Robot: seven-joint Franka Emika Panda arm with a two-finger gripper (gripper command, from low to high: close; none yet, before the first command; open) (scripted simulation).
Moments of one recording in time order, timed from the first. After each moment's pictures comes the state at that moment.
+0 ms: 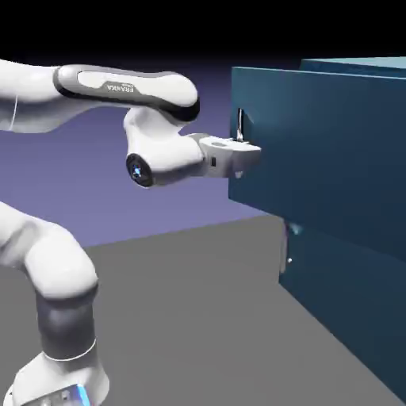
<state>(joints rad) 0.24 -0.90 -0.07 -2.71 2.36 2.82 -1.66</state>
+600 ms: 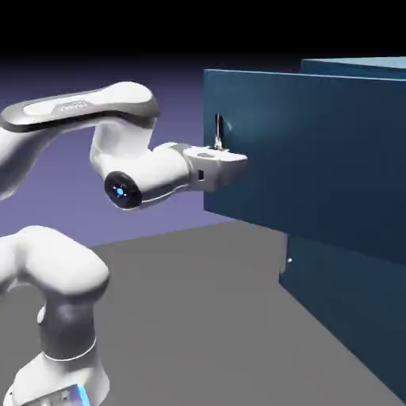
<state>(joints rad) 0.41 -1.29 -0.31 -2.93 1.58 2.89 -1.11</state>
